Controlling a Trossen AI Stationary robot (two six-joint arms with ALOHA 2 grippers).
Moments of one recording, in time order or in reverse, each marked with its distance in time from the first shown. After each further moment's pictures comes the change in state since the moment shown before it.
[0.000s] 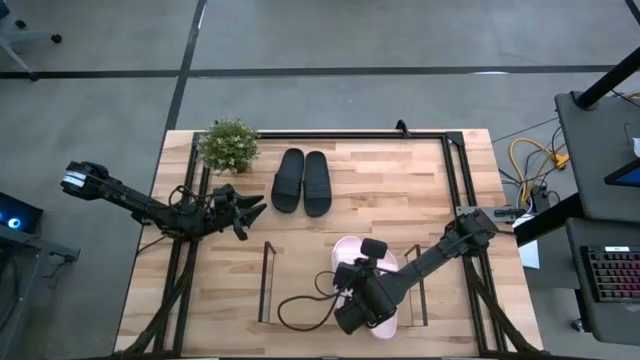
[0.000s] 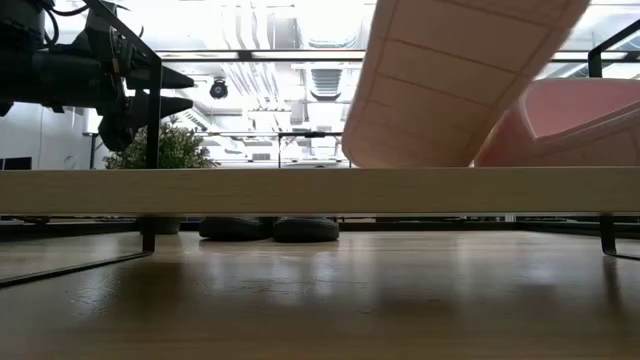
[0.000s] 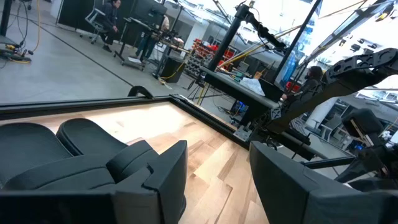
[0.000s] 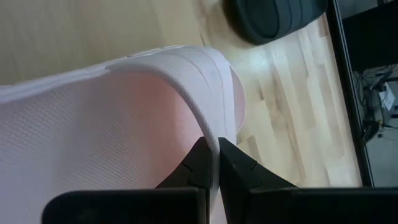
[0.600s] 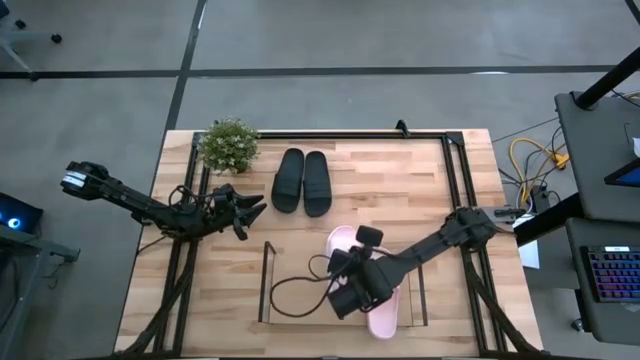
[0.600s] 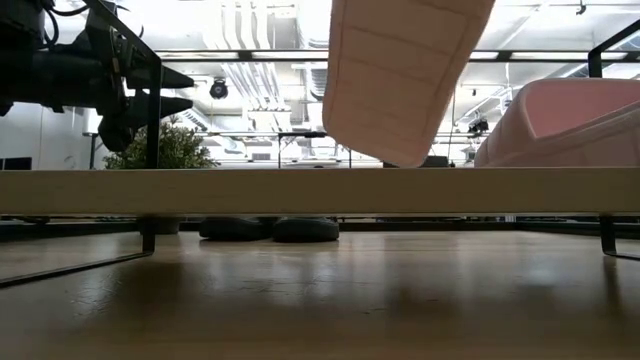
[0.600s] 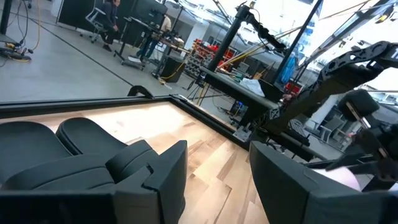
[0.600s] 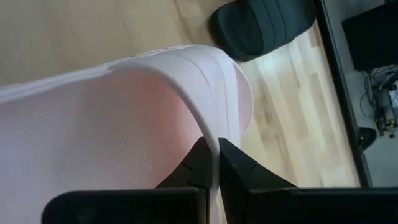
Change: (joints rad) left arm 0.000 0.000 0.000 0.001 -0.001 -0.009; right arm -0.067 -0.030 0.061 0.000 0.000 -0.064
